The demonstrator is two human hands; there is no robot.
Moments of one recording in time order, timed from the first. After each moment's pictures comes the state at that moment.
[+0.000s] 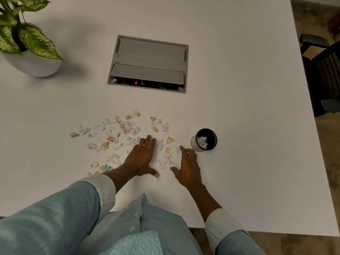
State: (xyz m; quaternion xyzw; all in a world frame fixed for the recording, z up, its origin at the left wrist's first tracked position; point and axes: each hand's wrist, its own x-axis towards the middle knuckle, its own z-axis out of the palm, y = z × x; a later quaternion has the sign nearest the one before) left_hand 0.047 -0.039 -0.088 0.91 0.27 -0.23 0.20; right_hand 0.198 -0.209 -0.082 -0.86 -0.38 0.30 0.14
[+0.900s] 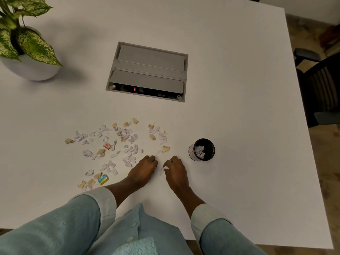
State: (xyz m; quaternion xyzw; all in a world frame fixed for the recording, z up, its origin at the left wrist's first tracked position) left_hand 0.054 -0.061 -0.113 0.94 0.25 -0.09 0.23; right_hand 0.183 -0.176 -0.116 -0.86 -0.45 0.22 0.12
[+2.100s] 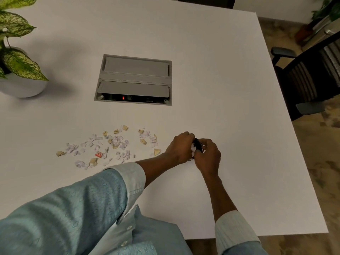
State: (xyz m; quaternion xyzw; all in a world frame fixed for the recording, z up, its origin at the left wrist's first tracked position) left_hand 0.225 -0.086 0.002 0.91 0.22 -0.02 0.36; right_hand 0.289 -0.202 -0.003 -0.91 -0.17 0.16 0.35
